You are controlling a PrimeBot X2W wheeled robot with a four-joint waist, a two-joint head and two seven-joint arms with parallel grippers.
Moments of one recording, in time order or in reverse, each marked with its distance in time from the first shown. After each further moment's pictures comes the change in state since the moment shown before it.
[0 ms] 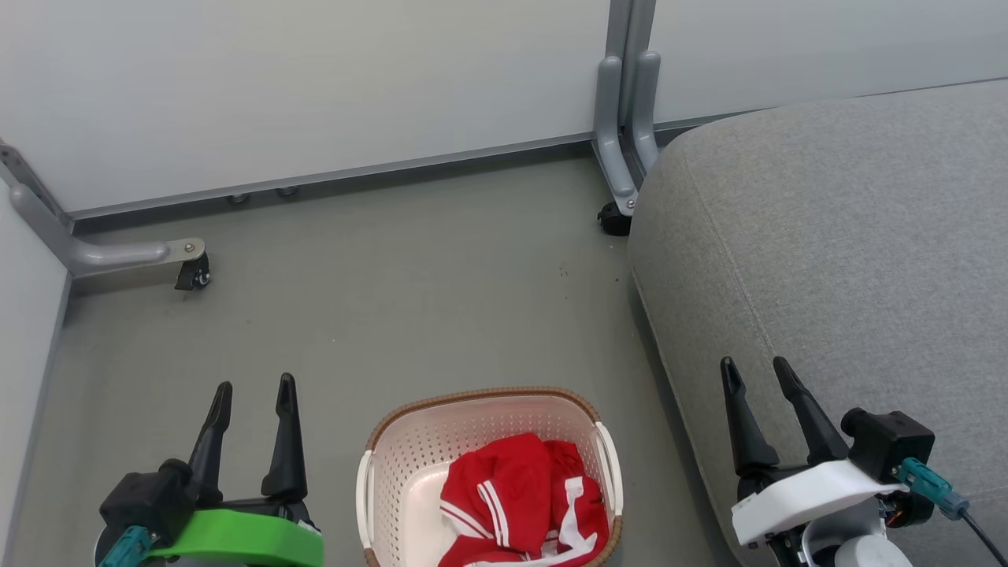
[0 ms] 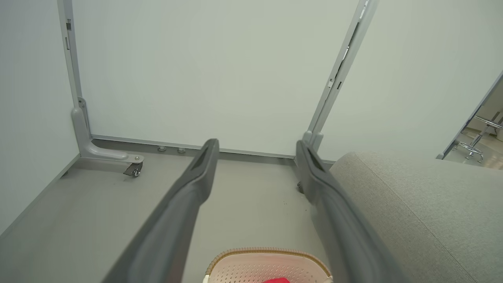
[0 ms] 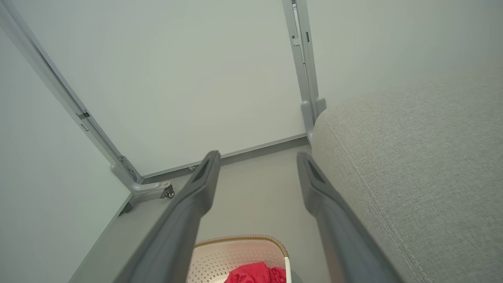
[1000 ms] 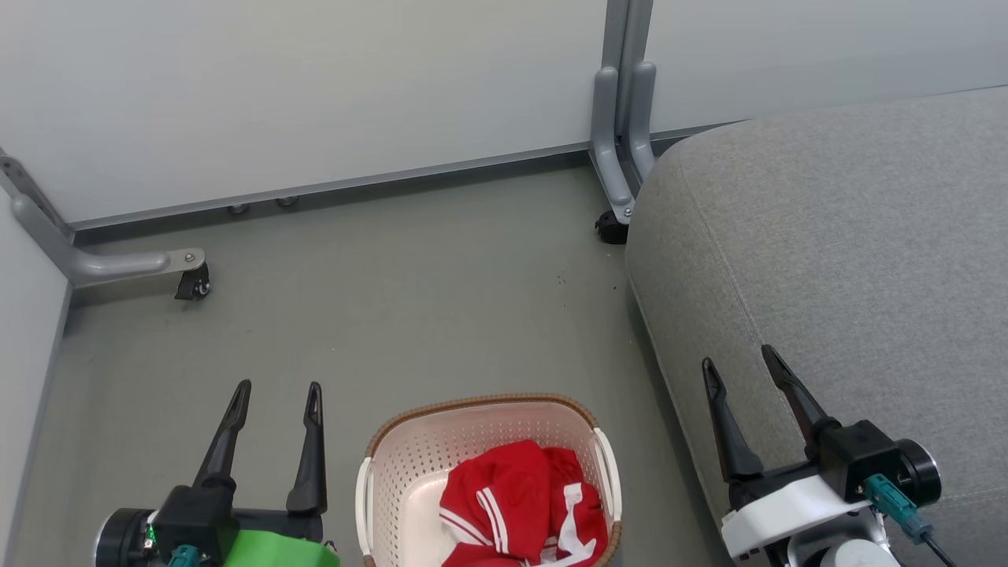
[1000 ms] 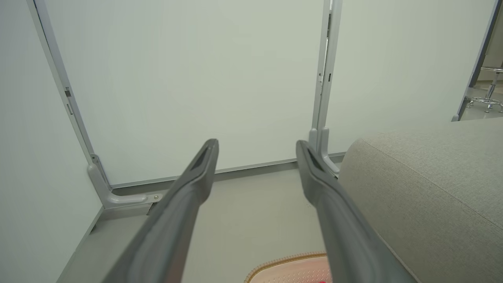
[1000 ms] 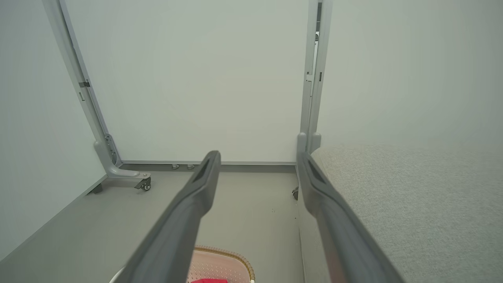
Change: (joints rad) left arm 0.032 0.002 -0.027 -0.043 0.258 -0.002 -0.062; right arm 0.015 -0.003 0.019 -0.046 -0.268 0.000 -0.061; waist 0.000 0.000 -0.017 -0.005
